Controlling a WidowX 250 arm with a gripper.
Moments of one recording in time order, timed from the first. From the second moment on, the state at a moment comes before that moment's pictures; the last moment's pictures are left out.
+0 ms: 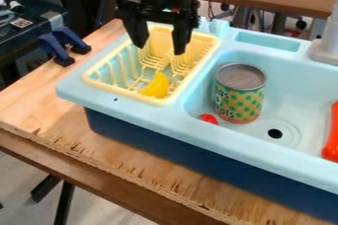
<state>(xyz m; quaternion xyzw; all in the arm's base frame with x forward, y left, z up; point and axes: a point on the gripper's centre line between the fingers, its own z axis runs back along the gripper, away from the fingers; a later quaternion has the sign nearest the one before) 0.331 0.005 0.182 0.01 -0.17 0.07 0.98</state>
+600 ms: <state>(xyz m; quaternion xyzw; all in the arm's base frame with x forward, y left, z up) 0.332 0.028 0.162 0.00 -0.14 0.12 0.98</state>
